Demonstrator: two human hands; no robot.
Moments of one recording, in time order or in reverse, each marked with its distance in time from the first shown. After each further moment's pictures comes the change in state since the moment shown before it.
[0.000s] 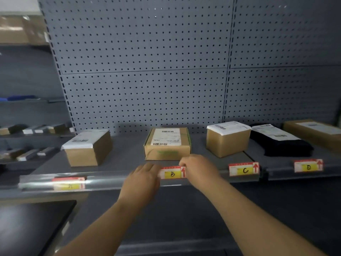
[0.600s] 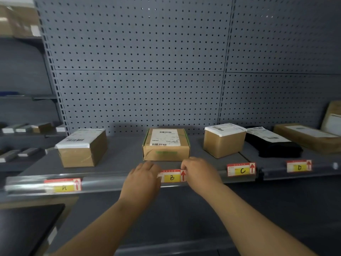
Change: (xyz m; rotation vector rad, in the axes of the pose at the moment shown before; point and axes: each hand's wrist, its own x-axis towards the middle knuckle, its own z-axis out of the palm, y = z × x) left_hand 0.003 -0.004 0.000 -0.017 0.019 0.024; right_hand -0.009 -0.007 0.007 0.001 0.078 0.053
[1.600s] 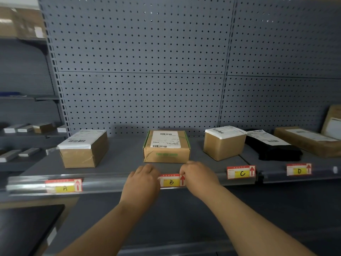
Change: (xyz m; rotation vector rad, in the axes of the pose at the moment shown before) left_hand -0.001 -0.002 0.007 0.034 0.008 -0.012; right_hand 0.002 -0.001 0.001 -0.088 -0.077 -0.047
